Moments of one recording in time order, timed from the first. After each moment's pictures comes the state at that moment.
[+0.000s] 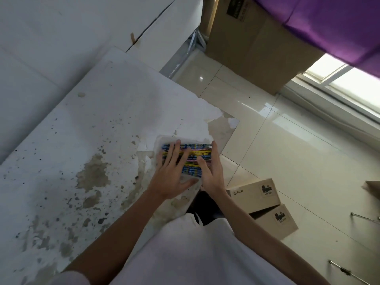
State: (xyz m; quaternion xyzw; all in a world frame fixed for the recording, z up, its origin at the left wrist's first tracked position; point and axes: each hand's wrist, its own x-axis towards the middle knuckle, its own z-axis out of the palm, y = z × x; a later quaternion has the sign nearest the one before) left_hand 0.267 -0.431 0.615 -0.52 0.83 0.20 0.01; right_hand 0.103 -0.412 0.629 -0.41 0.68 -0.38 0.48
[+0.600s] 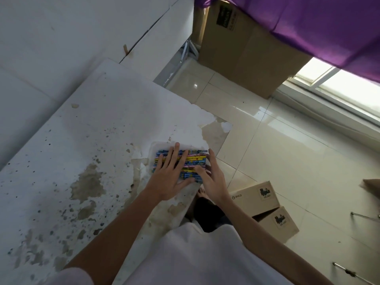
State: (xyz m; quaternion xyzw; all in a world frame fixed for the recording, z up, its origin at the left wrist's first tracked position) left_hand 0.262 -0.445 0.610 -0.49 0.85 0.20 0.03; right_hand 0.084 -0.405 0.633 -0.39 0.67 -0.35 0.52
